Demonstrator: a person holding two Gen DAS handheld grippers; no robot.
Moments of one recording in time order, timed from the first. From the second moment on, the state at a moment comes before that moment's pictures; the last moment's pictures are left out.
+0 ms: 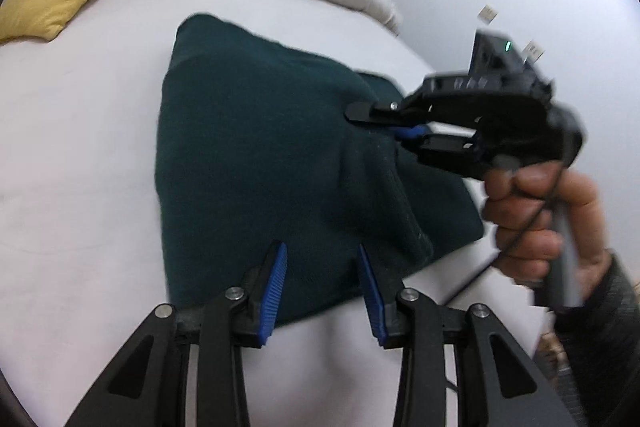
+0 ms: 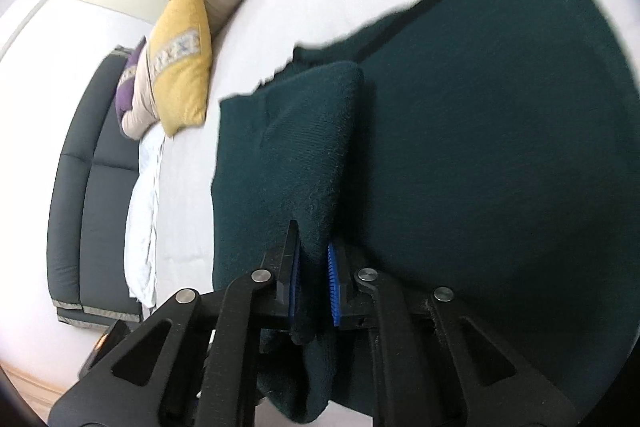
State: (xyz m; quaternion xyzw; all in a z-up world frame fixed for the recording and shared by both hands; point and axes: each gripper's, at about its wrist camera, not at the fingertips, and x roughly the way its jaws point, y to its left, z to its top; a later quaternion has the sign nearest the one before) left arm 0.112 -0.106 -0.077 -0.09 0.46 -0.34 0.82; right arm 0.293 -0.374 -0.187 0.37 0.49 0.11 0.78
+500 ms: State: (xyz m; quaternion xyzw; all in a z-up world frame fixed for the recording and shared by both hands) left arm 0.152 -0.138 -0.037 -0.06 0.42 -0.34 0.84; right arm 0.261 -0.500 -0.156 0.38 0.46 0.08 0.80
